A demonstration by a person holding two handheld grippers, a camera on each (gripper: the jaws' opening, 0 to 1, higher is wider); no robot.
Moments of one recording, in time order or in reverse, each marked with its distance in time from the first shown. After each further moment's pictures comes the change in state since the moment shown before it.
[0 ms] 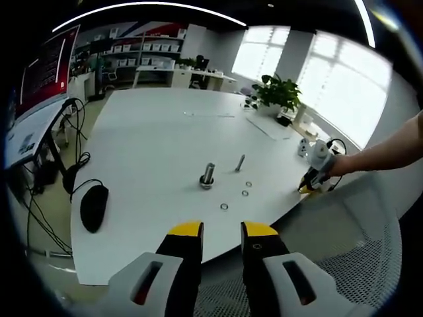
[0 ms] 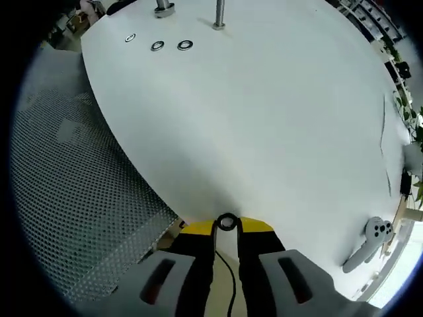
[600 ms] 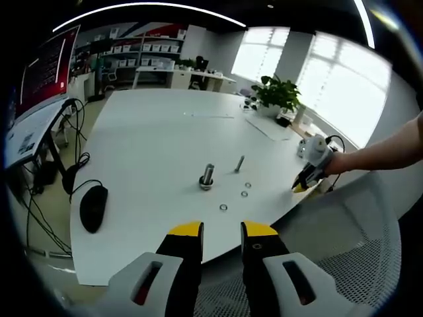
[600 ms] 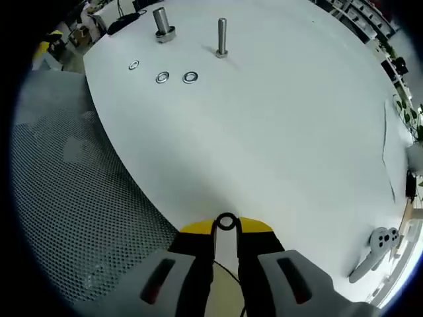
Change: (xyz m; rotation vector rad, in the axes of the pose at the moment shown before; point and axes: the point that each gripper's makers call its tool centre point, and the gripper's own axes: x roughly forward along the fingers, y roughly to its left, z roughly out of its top) left arm 0.000 0.000 0.001 -0.001 -0.005 -0.001; right arm -0.015 0.014 0.055 0.028 -0.152 0.040
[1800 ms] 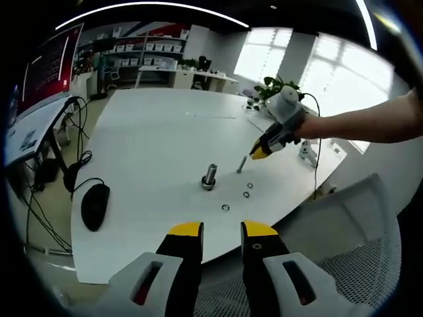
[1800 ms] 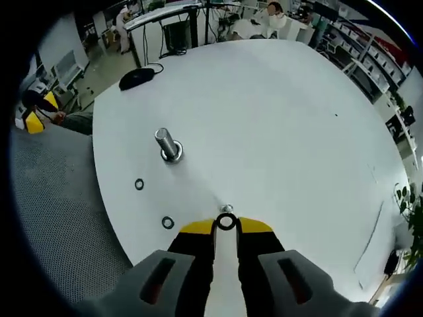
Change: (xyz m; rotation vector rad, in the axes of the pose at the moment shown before) left arm -0.001 0.003 0.000 -0.016 -0.004 0.010; right arm -0.022 0.006 0.188 -0.190 -0.233 0.015
